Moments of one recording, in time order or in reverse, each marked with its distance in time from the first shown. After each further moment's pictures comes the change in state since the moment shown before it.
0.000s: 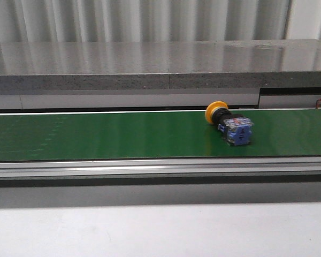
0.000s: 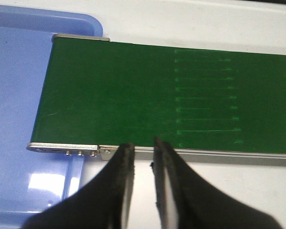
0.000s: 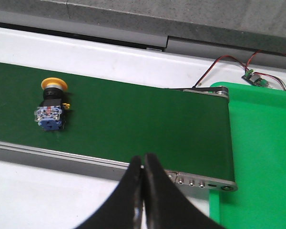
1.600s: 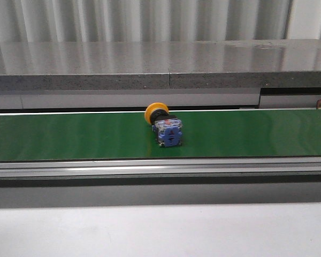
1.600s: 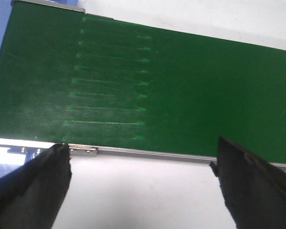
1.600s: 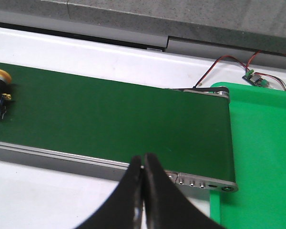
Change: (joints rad) left arm 0.000 0.182 -0.012 -0.128 -0.060 0.000; right arm 0.000 0.000 0.000 0.000 0.000 0.000
